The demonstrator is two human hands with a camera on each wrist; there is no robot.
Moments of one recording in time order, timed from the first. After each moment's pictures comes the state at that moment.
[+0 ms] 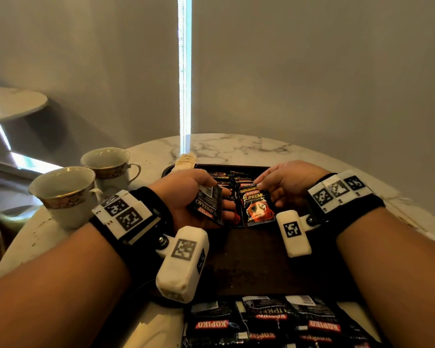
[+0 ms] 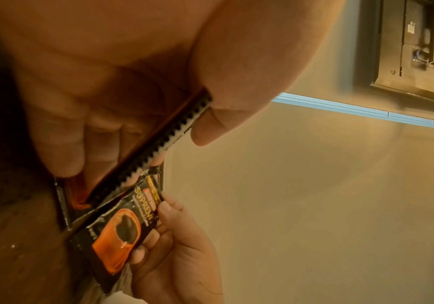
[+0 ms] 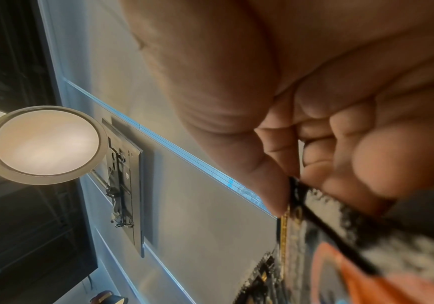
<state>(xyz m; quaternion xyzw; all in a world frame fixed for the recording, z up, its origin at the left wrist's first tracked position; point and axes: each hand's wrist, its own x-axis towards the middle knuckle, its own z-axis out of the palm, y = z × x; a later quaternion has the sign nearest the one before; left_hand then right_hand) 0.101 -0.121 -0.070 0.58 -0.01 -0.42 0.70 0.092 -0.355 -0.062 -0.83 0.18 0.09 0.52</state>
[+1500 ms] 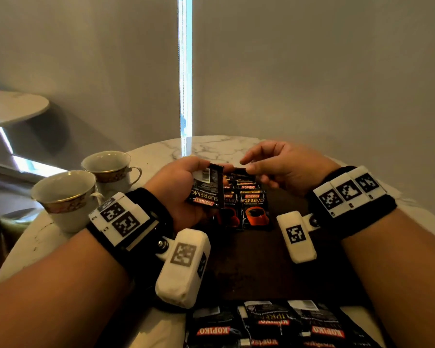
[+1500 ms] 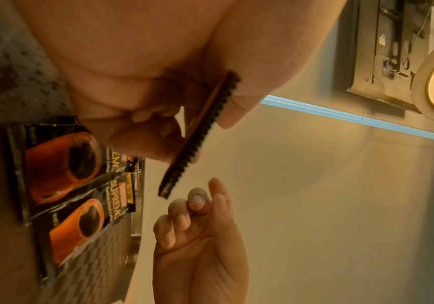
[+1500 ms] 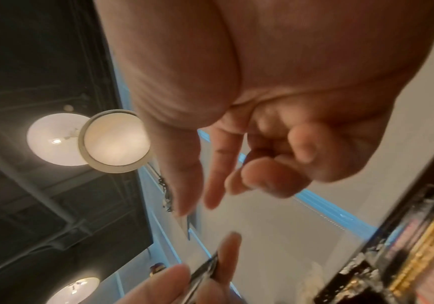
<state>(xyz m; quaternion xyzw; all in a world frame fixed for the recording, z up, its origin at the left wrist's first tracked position) 0.095 -0.122 -0.060 0.51 -0.03 -0.32 0.80 0.079 -0.339 -0.038 -0.78 -0.08 0.04 0.62</state>
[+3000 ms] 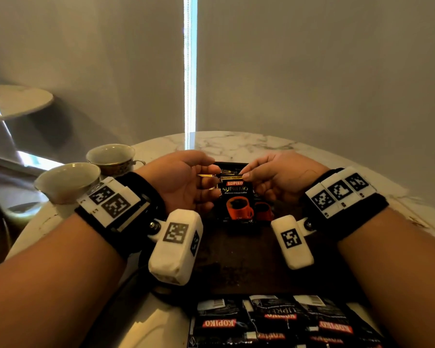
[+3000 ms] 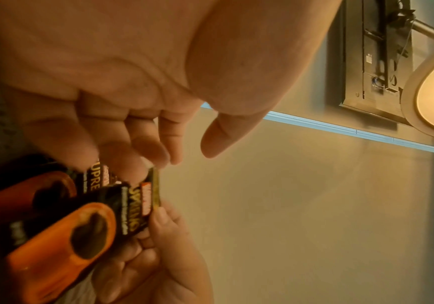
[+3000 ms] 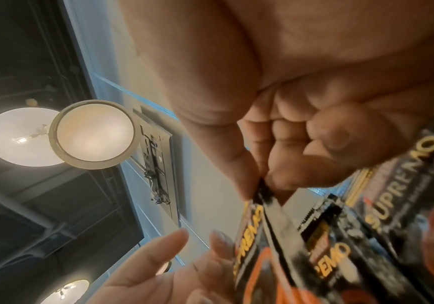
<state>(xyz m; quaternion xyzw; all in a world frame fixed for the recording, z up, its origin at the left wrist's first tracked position) 0.111 -0.101 -0.054 0.61 -0.04 -0.37 0.70 0.080 -0.317 -0.050 -0.79 0.08 0.08 0.60</state>
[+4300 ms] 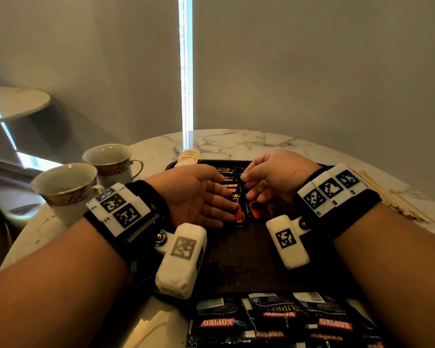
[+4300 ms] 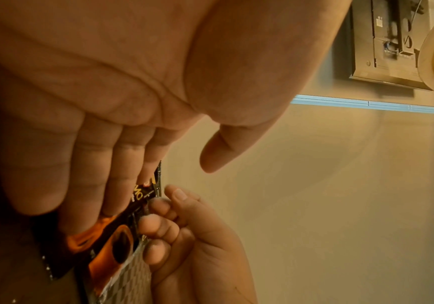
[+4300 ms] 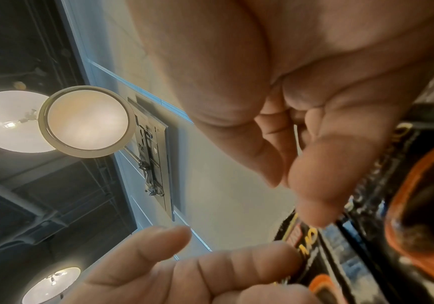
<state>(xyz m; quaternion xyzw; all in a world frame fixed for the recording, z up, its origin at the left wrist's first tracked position) 0.108 -0.112 -0.069 0.68 -0.07 -0.40 0.61 0.081 -0.312 -0.054 -0.82 0.11 0.06 0.55</state>
